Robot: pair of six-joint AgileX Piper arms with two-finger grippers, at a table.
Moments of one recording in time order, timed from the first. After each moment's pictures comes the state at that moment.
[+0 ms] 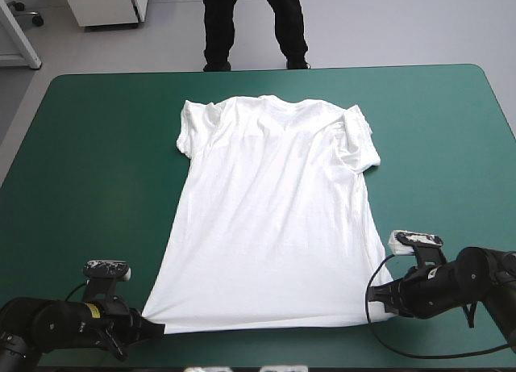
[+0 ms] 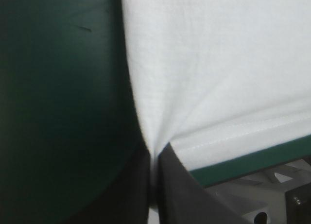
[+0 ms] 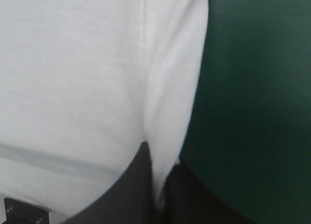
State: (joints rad) left arm -0.23 0.67 -0.47 -0.29 1.13 -0.02; right arm 0.15 0.98 -0.55 0.37 1.04 -0.07
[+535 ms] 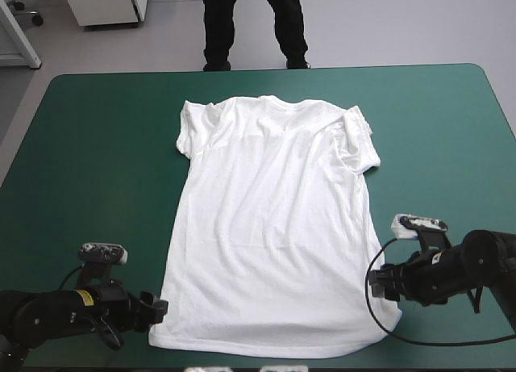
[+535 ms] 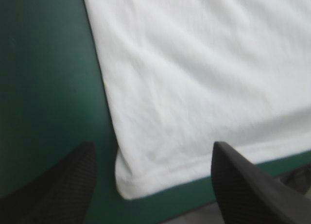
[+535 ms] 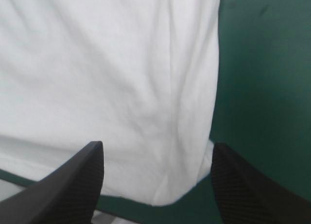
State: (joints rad) left arm -0.23 0.67 -0.60 -0.32 1.12 0.01; right arm 0.15 0.98 -0.71 0.35 1.14 0.00
